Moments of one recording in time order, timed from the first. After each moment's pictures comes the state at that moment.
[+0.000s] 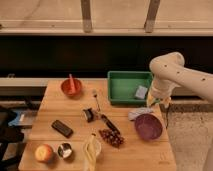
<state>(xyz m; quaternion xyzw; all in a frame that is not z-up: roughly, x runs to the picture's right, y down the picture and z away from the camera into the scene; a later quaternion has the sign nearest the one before) 0.286 0.084 0.739 -0.20 0.31 0.71 0.61</state>
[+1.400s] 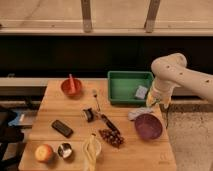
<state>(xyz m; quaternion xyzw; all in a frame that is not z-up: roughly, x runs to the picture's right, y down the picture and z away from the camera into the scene) 0.282 0.083 0.731 -0.22 0.27 0.70 0.62</state>
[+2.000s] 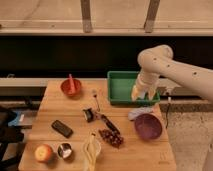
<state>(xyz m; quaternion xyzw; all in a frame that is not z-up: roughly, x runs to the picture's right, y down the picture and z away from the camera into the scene) 0.180 0.038 0.732 -0.24 0.21 0.64 0.70</state>
